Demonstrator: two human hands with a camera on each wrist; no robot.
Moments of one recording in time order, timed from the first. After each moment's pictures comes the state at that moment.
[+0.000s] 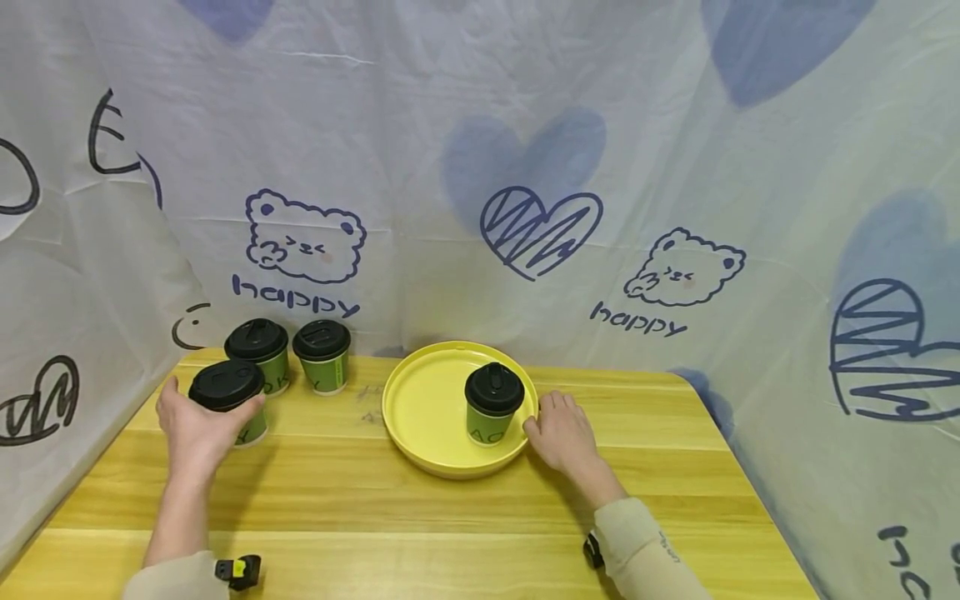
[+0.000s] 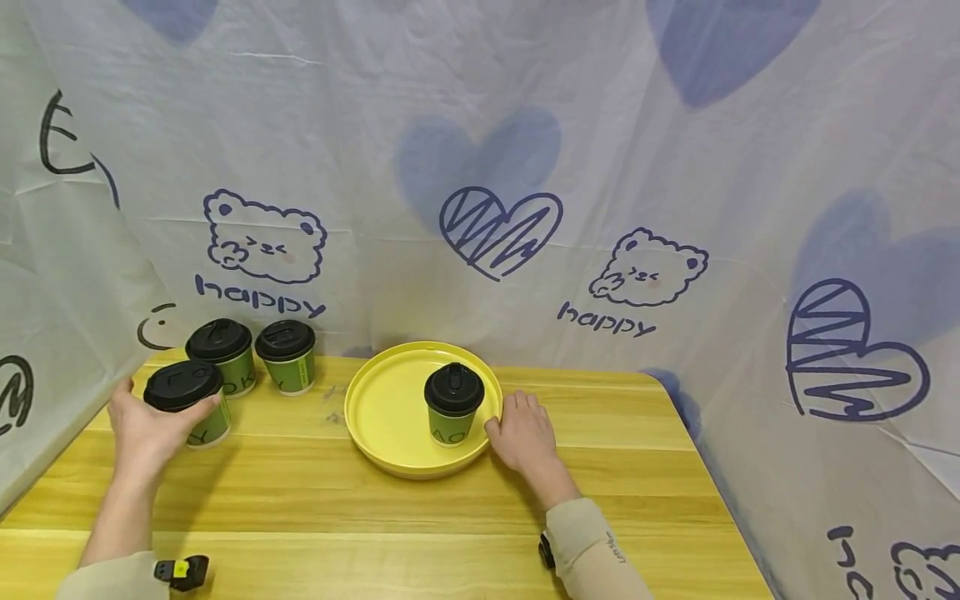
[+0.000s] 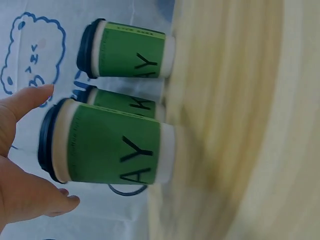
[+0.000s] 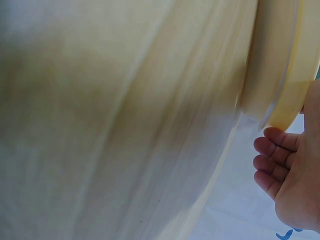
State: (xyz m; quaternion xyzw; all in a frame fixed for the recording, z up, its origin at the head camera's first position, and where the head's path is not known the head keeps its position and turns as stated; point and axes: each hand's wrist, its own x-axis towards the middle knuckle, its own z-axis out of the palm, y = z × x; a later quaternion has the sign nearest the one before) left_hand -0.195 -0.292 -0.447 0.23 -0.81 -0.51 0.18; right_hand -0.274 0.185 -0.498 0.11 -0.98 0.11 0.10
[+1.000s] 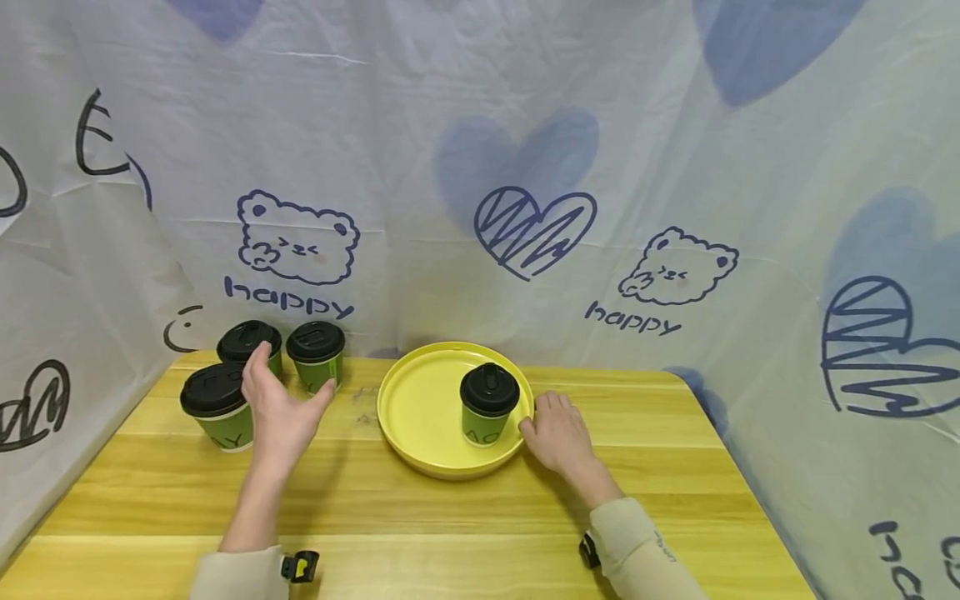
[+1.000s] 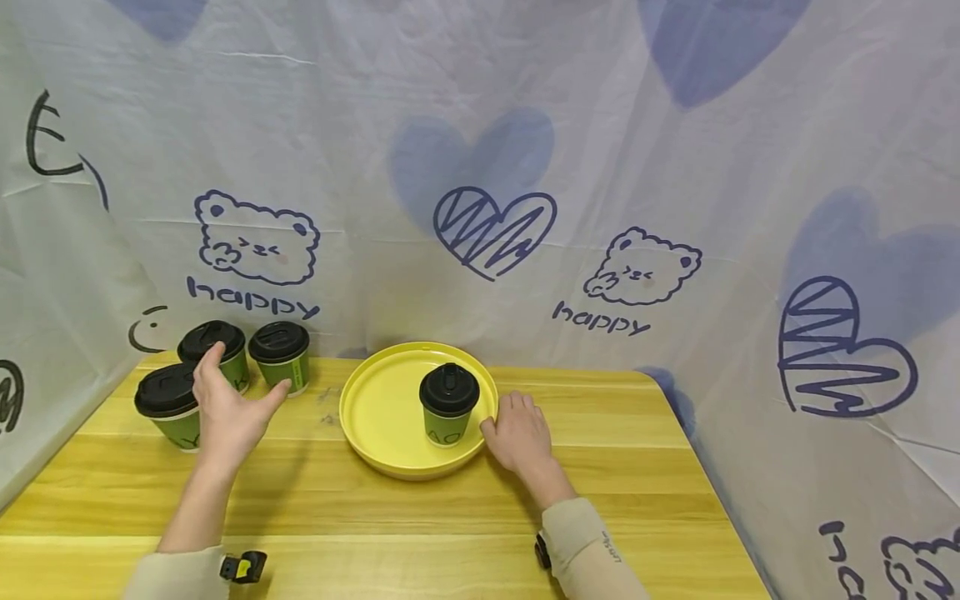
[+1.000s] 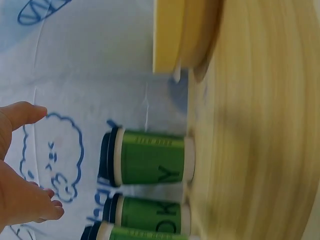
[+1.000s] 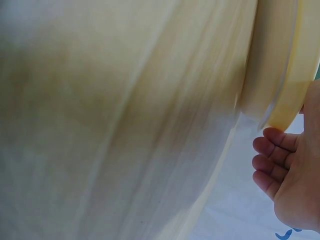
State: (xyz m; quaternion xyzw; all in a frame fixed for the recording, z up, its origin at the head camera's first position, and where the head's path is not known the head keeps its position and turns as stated) left_hand -0.209 -0.193 -0.427 0.07 -0.80 -0.51 0.30; right_hand -0.270 0.185 -0.498 0.11 -0.98 0.11 0.10
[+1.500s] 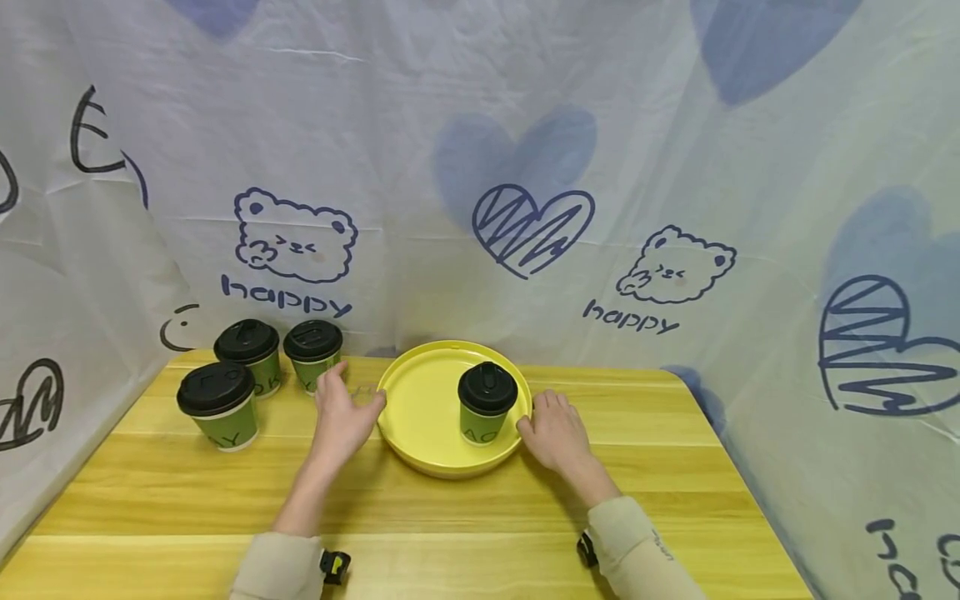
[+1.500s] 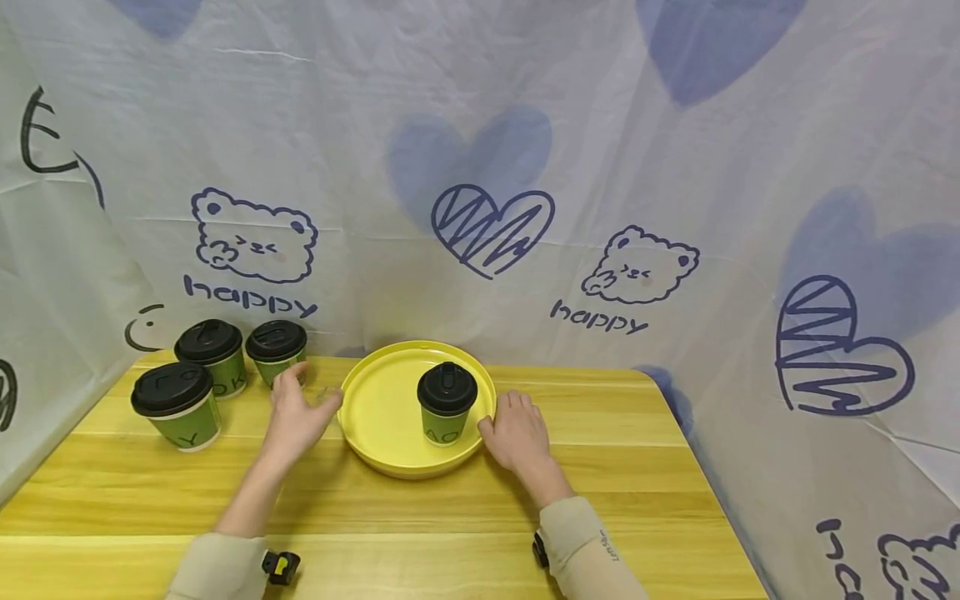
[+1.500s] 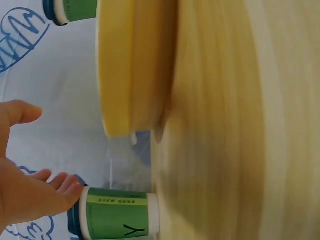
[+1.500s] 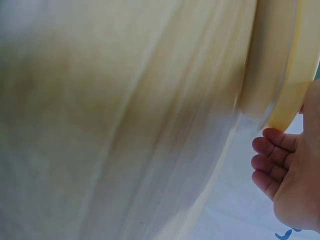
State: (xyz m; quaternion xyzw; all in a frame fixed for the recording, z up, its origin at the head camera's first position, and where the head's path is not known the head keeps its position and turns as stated) left_hand -0.232 -0.145 -0.454 0.04 -0.85 -0.51 0.14; right_hand -0.271 0.184 -0.499 0.11 -0.98 0.11 0.09
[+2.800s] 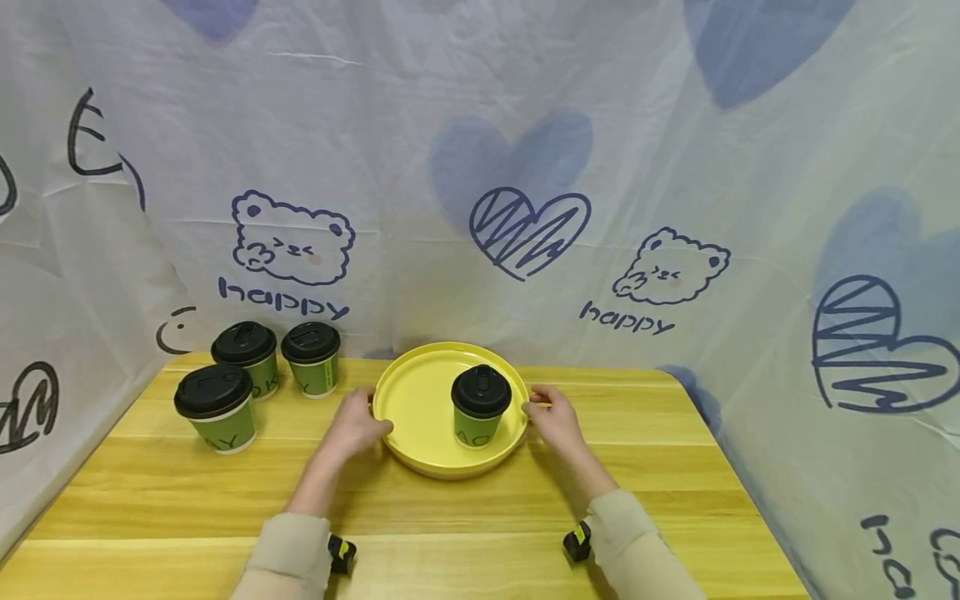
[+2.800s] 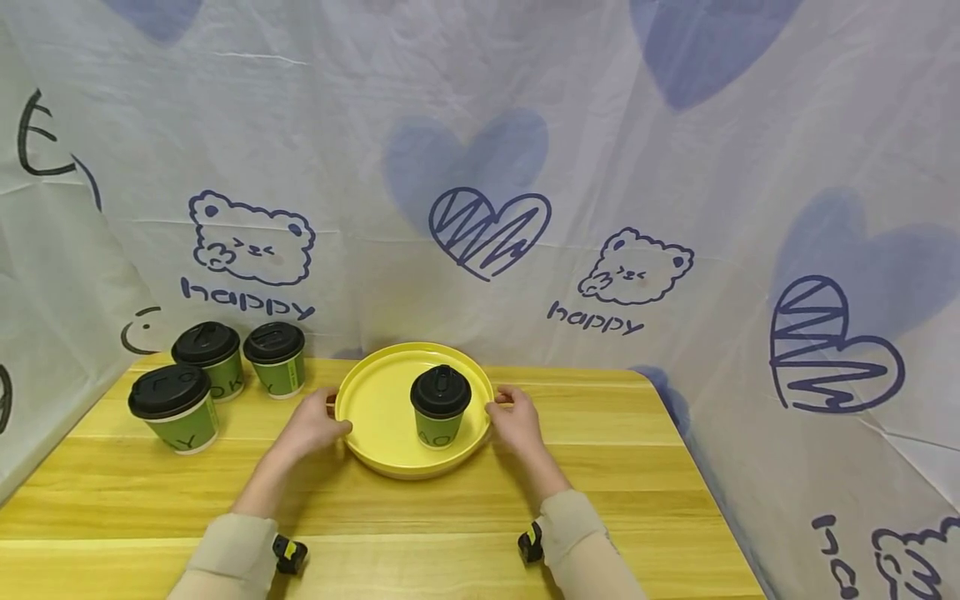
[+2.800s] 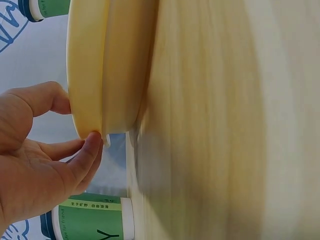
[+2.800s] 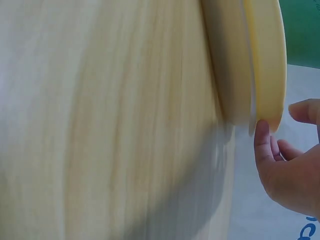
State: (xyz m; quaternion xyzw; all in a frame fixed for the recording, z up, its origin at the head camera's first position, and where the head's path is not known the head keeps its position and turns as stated) left_hand -0.257 -0.146 -0.476 -0.03 -0.90 -0.44 0.00; right_hand -0.280 0.182 -0.494 -0.02 -0.84 0.54 0.05
